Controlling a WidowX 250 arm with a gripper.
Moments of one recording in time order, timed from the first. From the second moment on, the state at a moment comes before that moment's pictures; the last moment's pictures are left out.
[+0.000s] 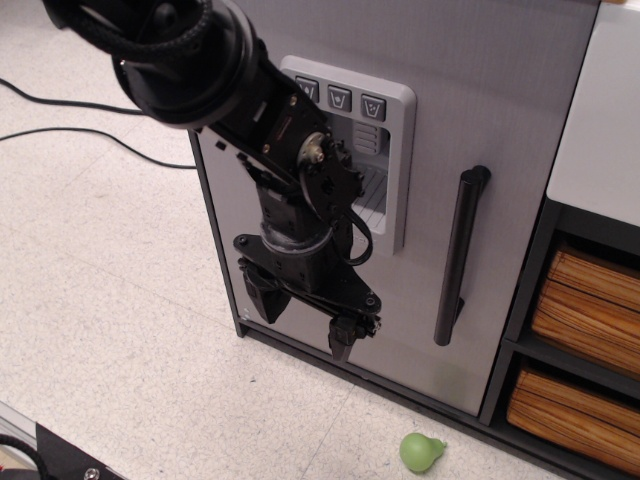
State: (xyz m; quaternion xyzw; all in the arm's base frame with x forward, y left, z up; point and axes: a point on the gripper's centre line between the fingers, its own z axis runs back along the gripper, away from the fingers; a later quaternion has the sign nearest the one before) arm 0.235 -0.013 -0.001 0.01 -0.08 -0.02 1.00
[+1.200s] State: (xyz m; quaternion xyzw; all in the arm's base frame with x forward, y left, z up) arm 0.315 -0.066 0.038 -0.03 -0.17 0.02 0.98
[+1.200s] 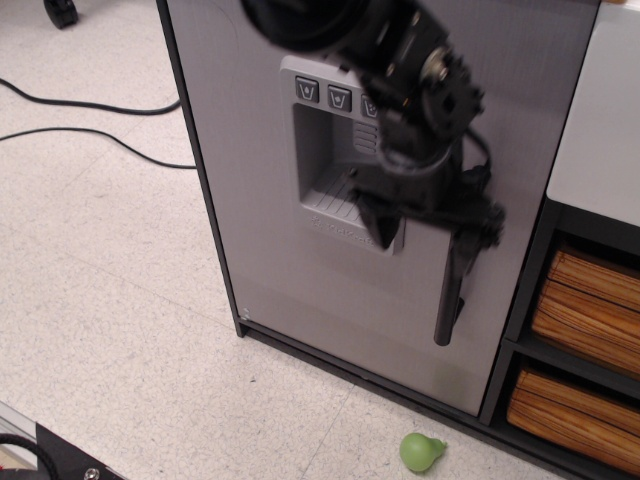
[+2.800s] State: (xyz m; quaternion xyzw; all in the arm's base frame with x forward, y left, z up) arm 0.289 -0.040 0.040 -0.01 -0.25 -0.07 0.96
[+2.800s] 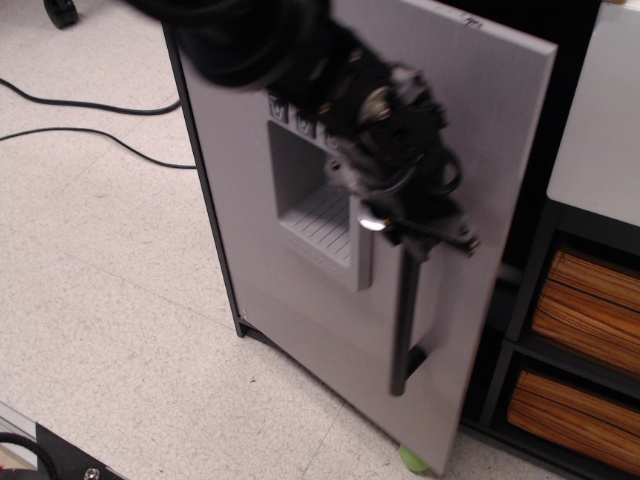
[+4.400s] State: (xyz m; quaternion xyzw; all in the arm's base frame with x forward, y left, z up) arm 0.159 -0.072 -0.021 0.02 -0.04 -0.10 0.99
